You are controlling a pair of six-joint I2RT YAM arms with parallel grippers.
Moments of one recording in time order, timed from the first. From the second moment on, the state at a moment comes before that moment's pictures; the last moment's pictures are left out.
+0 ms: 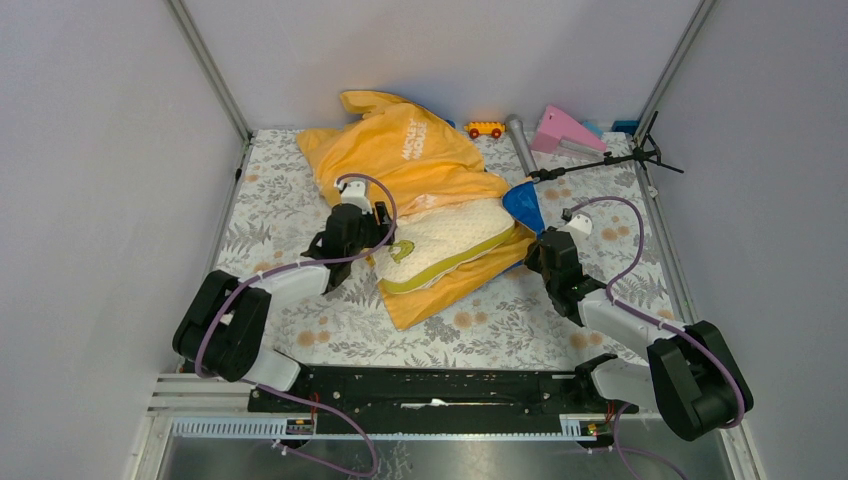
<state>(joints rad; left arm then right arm) -0.43 1.45 0.64 0.40 -0.11 -0.37 0.40 1.19 0.40 0.24 0.38 0.66</state>
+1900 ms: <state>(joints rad) -0.70 1.27 0.53 0.57 0.47 -0.17 0.39 1.31 0.42 0.29 0.24 0.59</state>
